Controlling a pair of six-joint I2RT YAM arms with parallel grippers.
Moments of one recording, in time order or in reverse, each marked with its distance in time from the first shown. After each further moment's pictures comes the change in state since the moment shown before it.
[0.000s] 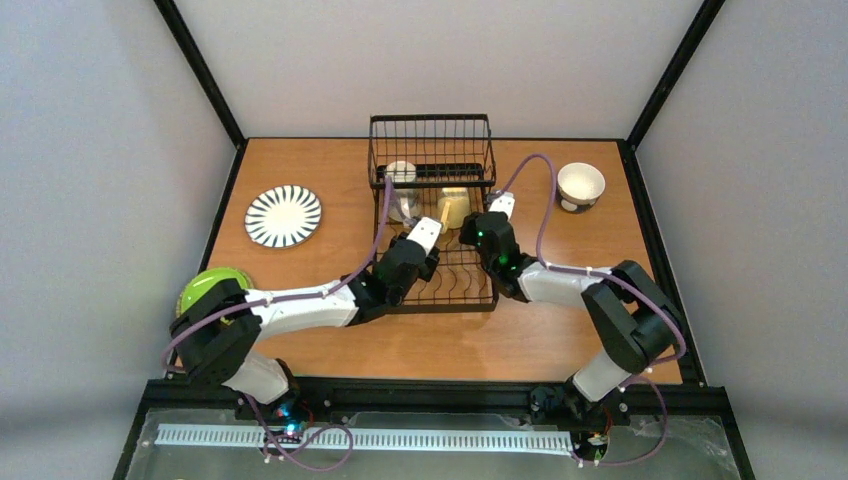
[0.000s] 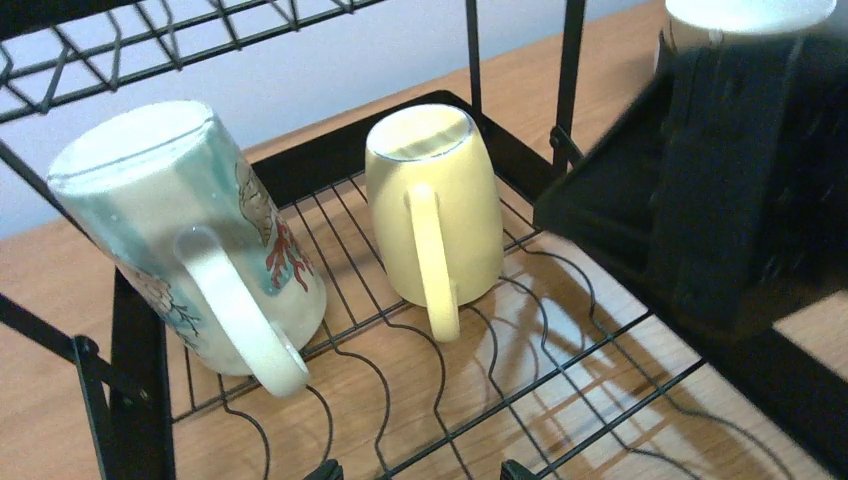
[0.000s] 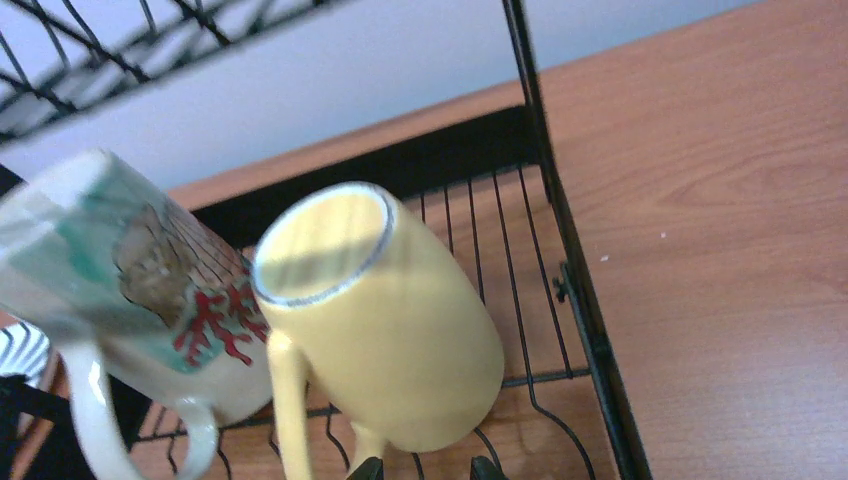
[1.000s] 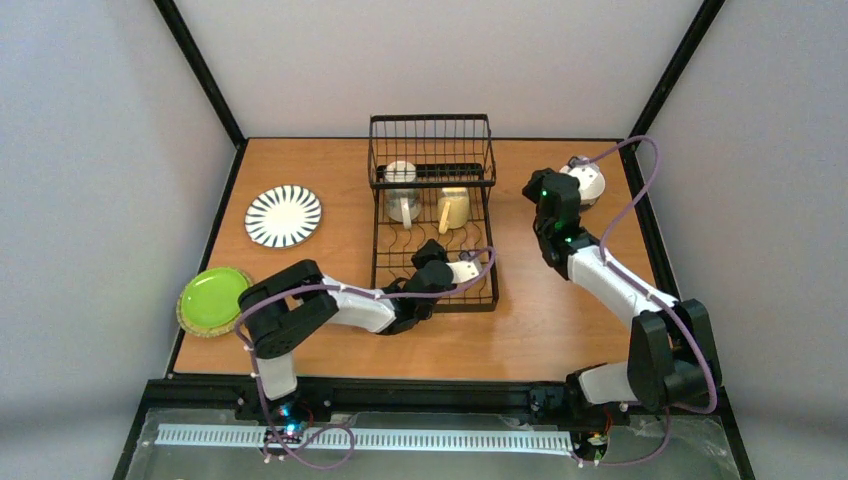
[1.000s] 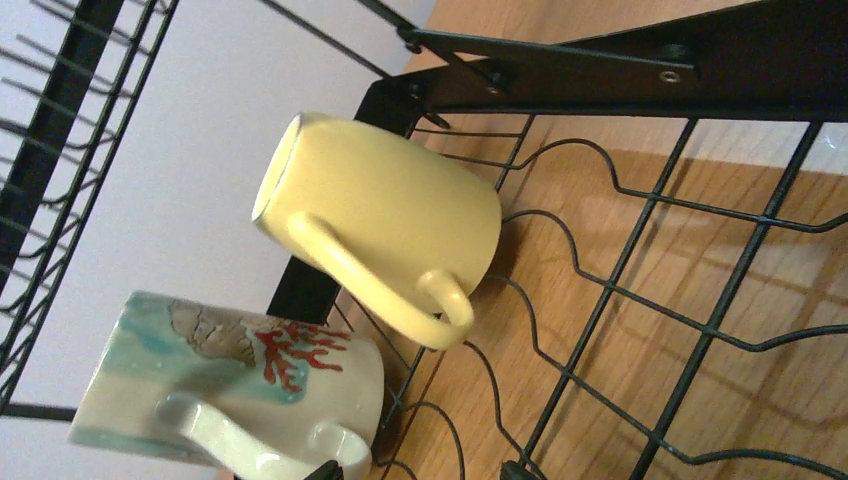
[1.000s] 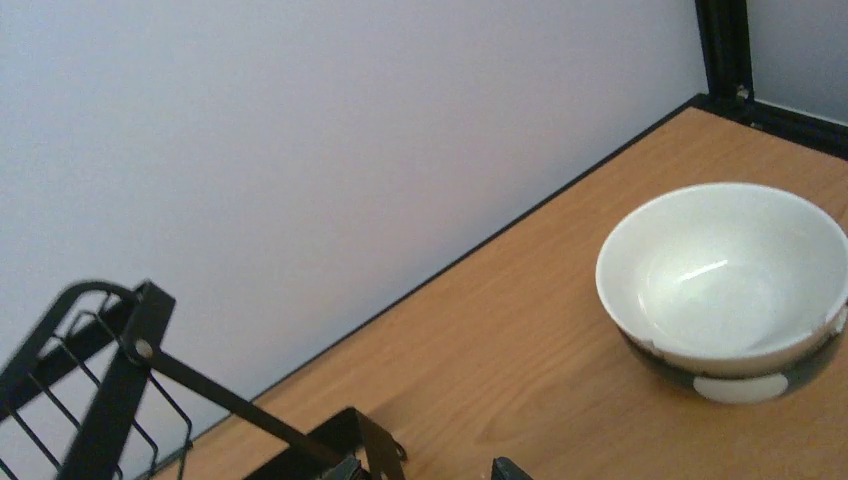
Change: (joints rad) left arm -0.092 0.330 0.018 0.339 -0.162 0.812; right arm -0.315 -0.257 0.093 -0.206 0.059 0.108
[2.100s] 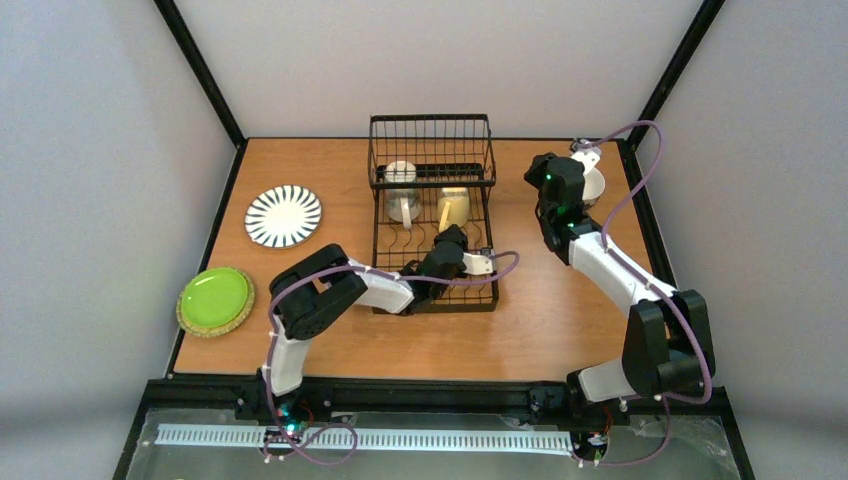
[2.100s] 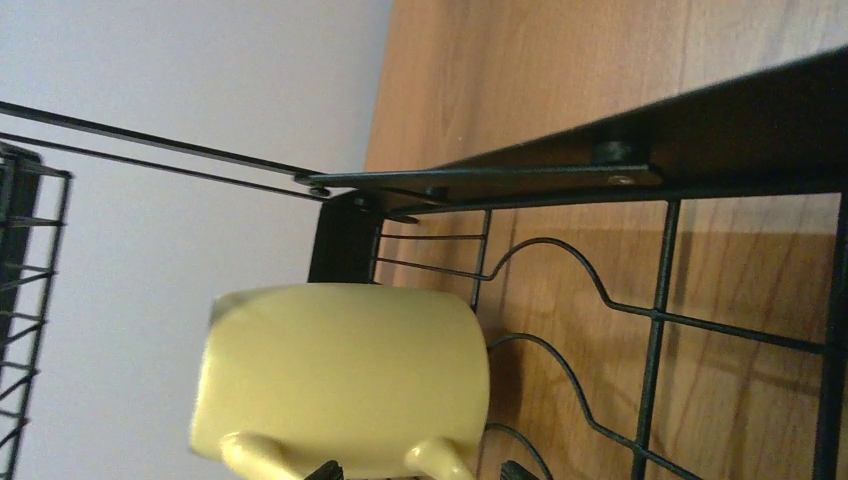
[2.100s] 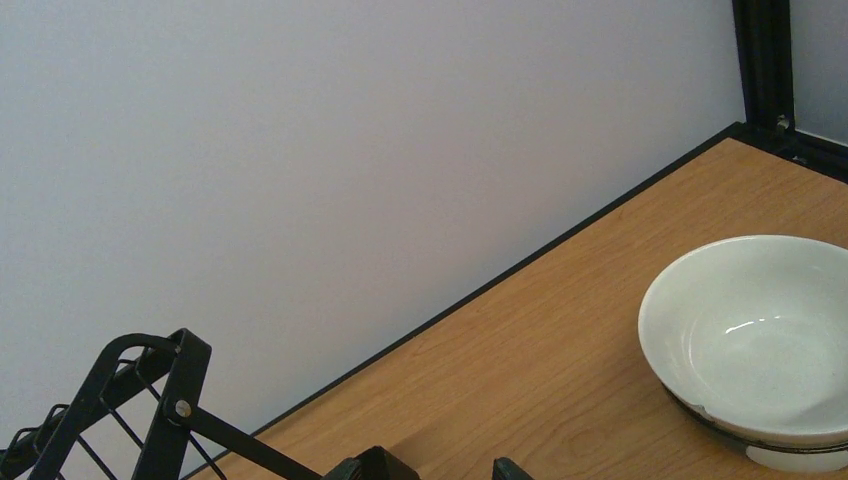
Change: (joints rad) left arm 0.085 0.198 0.189 0.068 0.221 0.354; right arm -0.050 0.054 0.124 -0.026 -0.063 -0.026
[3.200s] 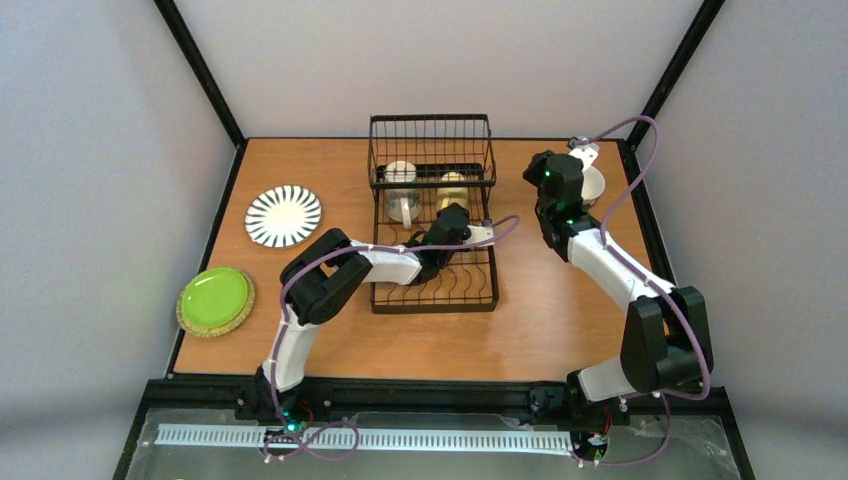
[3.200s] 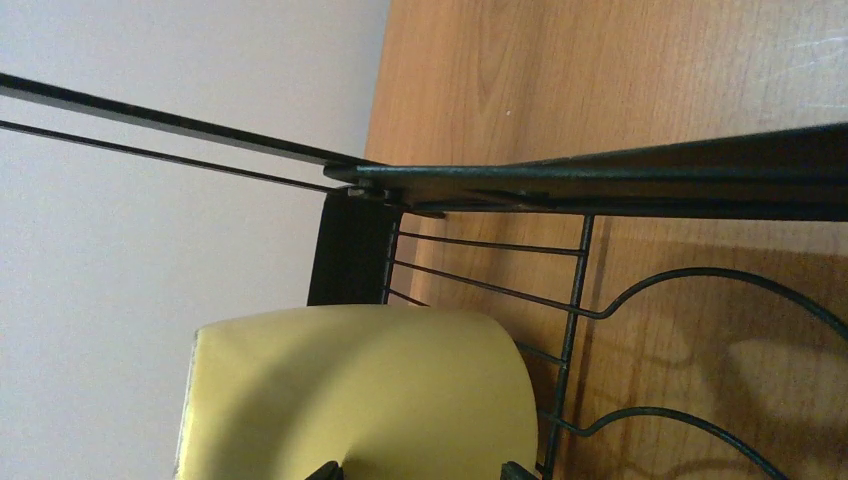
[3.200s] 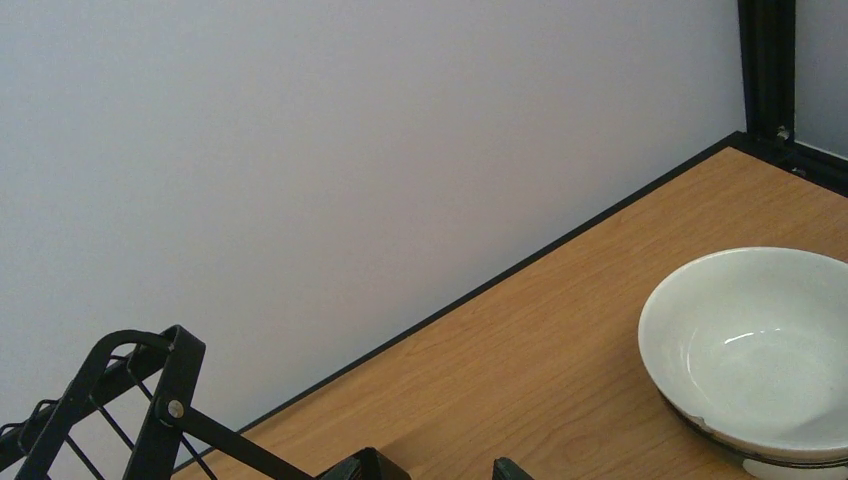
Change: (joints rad) left arm 0.114 0.119 0.254 -0.195 0.087 -0.003; right arm 0.000 0.023 0.030 -0.014 -0.003 -0.031
